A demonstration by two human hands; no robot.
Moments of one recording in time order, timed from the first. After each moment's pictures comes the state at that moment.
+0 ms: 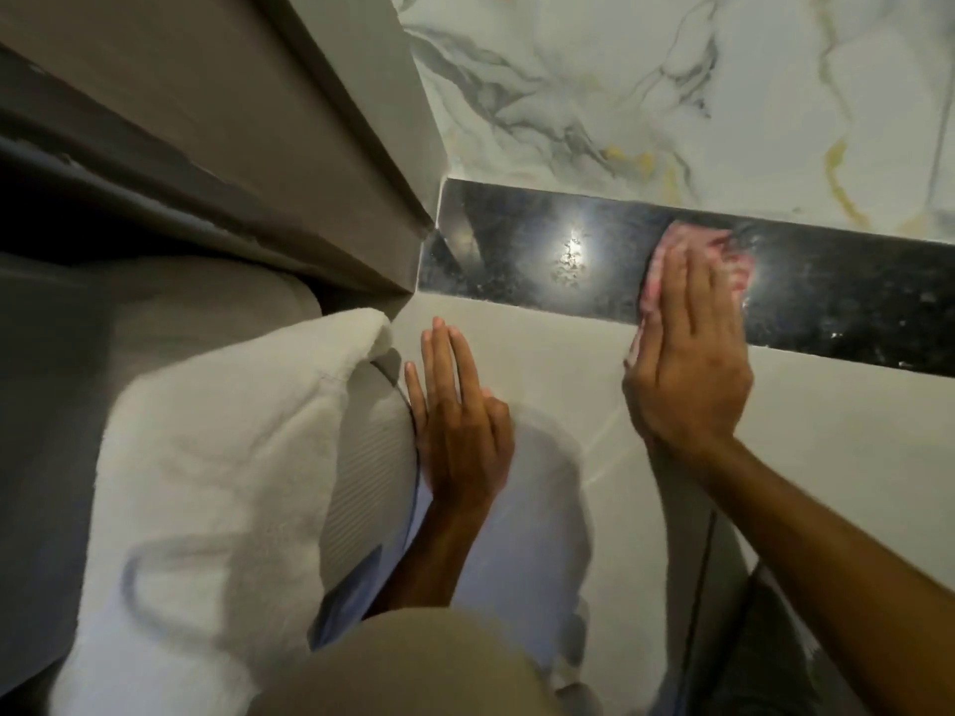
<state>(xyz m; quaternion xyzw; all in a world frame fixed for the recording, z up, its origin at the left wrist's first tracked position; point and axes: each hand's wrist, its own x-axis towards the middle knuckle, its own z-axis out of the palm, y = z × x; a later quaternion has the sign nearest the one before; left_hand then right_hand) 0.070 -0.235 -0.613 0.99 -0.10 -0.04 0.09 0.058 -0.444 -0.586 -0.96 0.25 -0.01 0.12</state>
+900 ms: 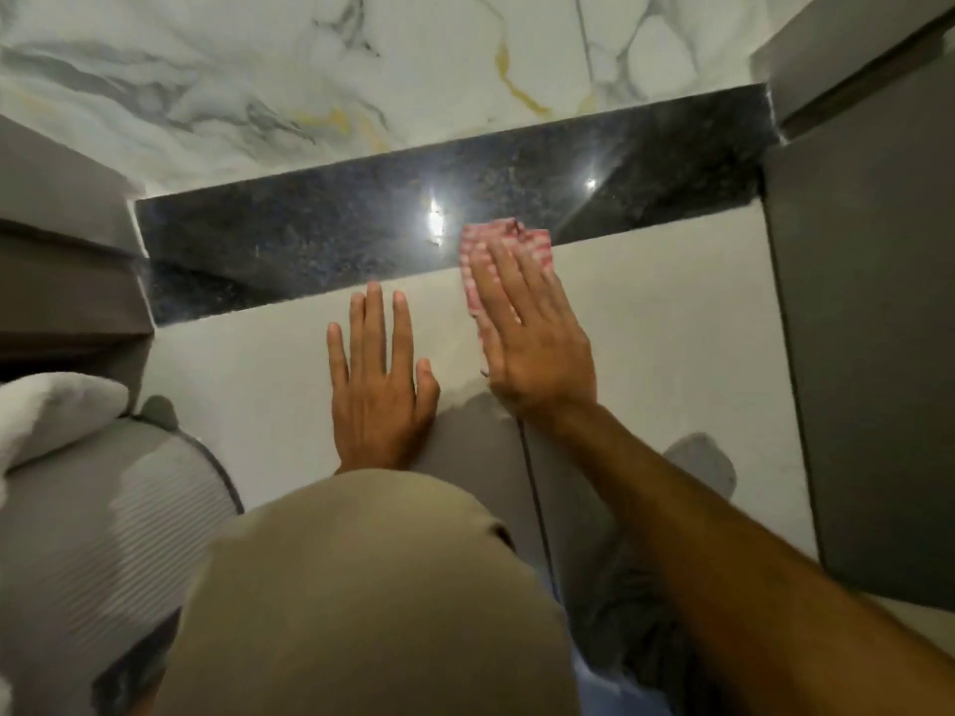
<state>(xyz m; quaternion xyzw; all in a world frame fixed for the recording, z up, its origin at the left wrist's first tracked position) 0.042 -0.322 -0.613 0.92 -0.38 -0.10 0.07 -0.048 -0.491 -0.589 -0.97 0.21 0.00 0.11</state>
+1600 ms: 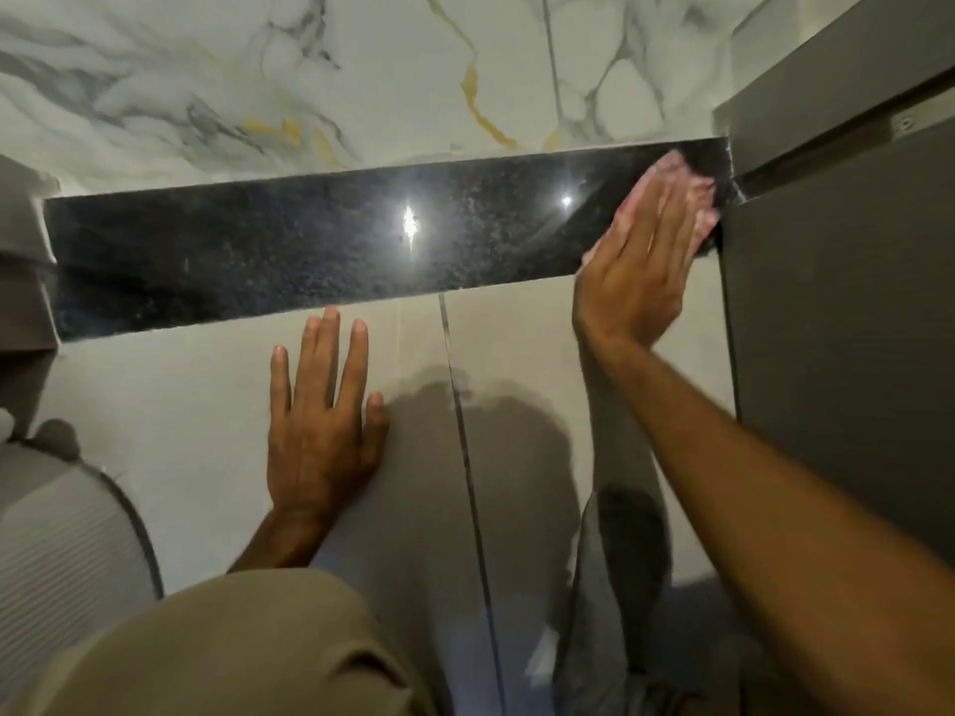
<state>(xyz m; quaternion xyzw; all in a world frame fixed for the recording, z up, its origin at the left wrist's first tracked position) 0.042 -0.325 -0.626 0.91 -0.39 -0.07 0.09 -0.030 -0.630 -0.599 -0.84 0.53 -0.09 0.01</state>
